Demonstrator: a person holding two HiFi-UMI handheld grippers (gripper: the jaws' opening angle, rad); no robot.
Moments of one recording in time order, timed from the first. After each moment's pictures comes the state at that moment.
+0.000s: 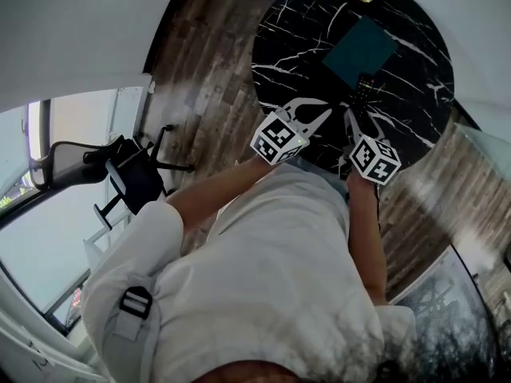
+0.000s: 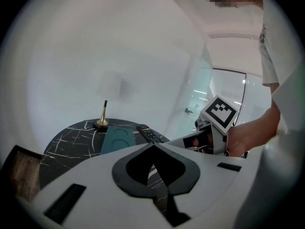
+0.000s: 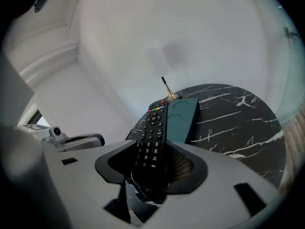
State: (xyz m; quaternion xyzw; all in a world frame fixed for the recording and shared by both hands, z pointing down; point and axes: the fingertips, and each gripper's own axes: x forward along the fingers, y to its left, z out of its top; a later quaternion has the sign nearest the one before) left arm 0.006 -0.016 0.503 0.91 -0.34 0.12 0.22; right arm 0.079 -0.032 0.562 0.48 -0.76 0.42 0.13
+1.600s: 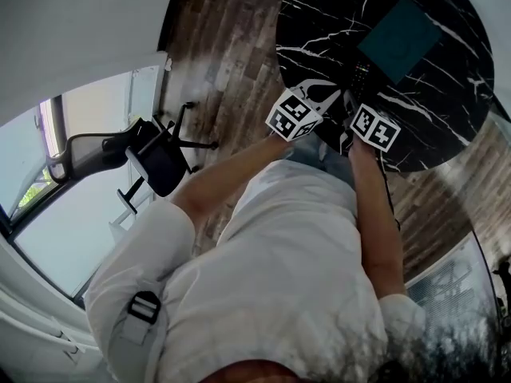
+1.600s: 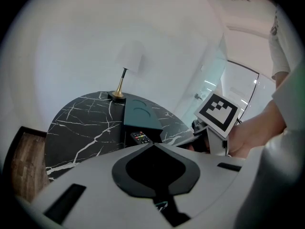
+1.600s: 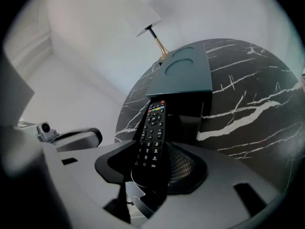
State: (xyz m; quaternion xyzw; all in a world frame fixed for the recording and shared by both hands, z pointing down) left arm -0.064 -0.027 0.613 0.87 -0.33 0.20 0.31; right arm -0.015 -0.024 0.691 0.45 -0.68 0.54 0.20
